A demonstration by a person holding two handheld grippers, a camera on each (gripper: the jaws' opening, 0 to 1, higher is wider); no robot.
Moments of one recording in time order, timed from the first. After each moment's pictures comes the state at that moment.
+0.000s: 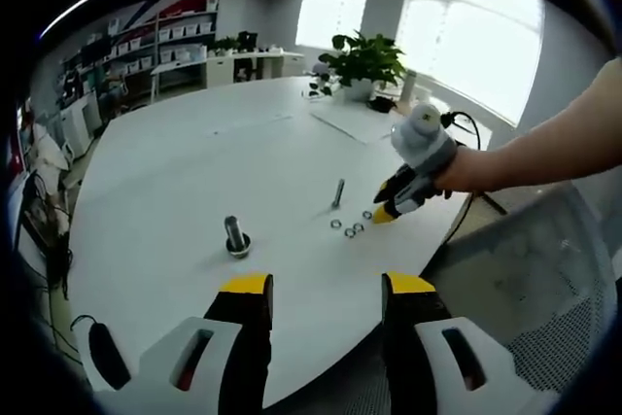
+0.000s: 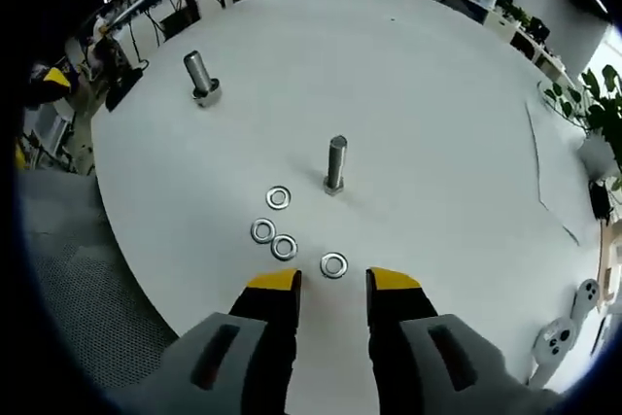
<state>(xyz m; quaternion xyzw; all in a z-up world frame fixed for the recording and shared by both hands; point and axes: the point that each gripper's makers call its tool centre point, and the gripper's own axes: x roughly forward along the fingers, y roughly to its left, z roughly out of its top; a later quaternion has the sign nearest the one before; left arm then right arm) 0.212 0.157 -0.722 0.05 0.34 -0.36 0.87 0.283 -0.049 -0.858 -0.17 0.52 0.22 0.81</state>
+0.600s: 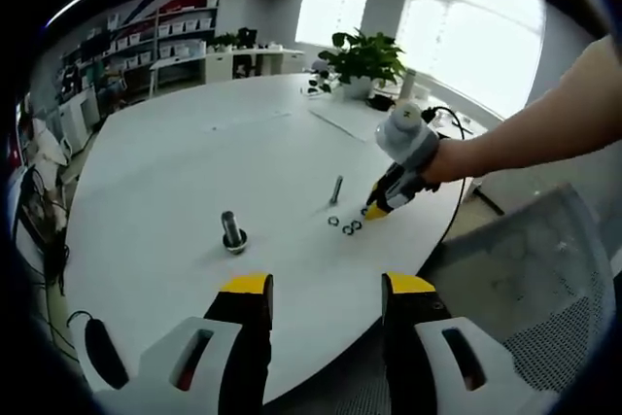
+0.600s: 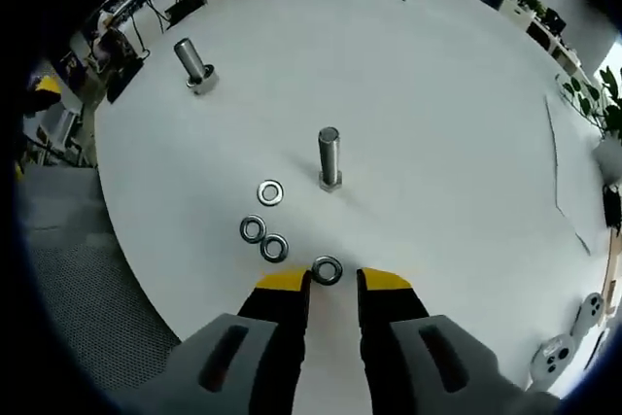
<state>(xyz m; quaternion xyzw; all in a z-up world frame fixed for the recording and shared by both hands) 0.209 0.157 -0.726 0.04 0.35 -0.36 0.86 0.288 -0.052 -0.869 -0.18 0.54 0.26 0.78</state>
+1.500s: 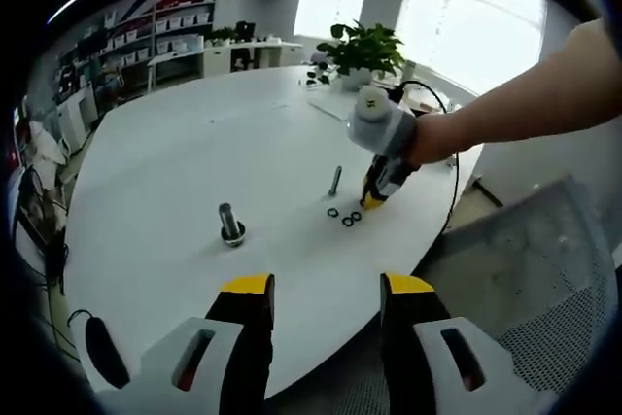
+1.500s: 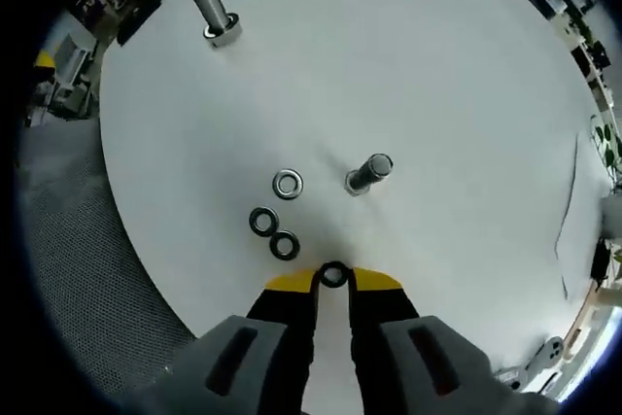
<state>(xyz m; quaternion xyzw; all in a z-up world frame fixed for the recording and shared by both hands) 0.205 0.156 -0.732 0.05 0.36 -0.37 0.86 0.286 -0.044 -0.869 -0.25 0.57 0.29 0.72</state>
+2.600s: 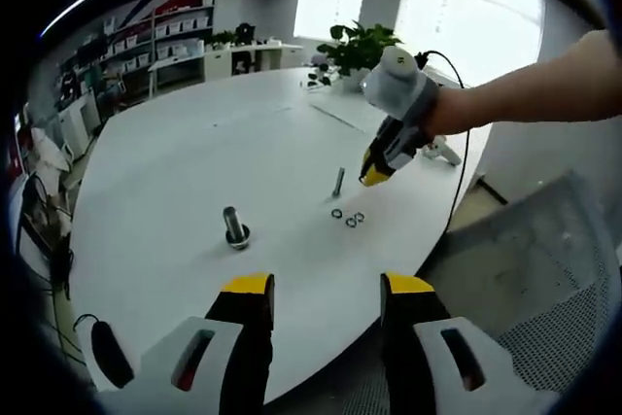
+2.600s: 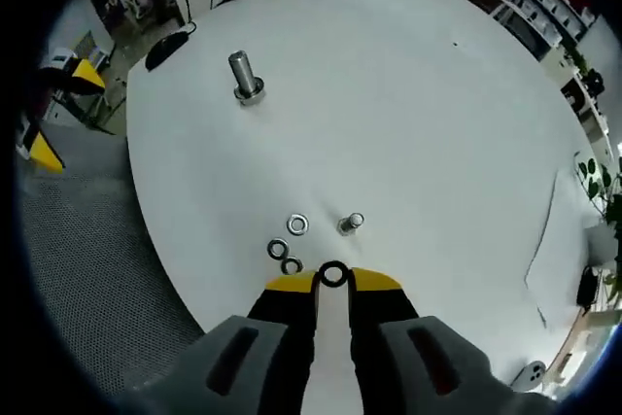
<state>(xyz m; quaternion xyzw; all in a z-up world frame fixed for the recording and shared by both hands) 0.207 0.158 -0.731 0.06 0.36 -0.36 0.86 0.309 -0.026 -0.809 -0.26 0.52 0.33 0.74</state>
